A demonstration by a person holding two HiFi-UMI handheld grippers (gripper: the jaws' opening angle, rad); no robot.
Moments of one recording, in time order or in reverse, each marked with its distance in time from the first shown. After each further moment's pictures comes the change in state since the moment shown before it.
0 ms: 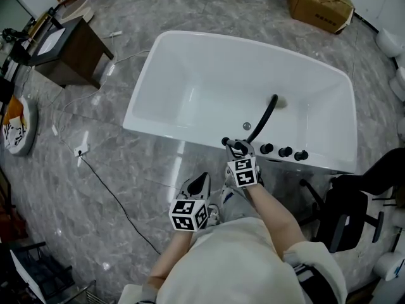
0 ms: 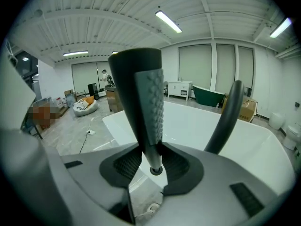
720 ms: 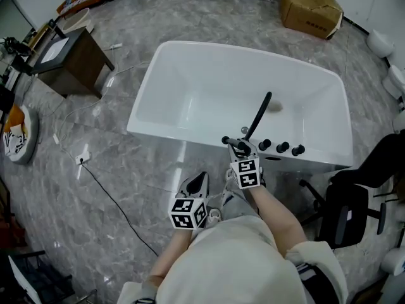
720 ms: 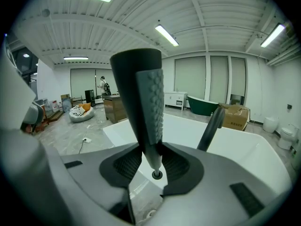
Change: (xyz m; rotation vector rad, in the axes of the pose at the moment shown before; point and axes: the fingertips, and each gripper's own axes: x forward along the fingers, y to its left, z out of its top) left arm -0.045 -0.010 -0.005 0.044 -0.059 -0.026; right arm -0.064 0.015 0.027 -0.006 -0.131 -0.067
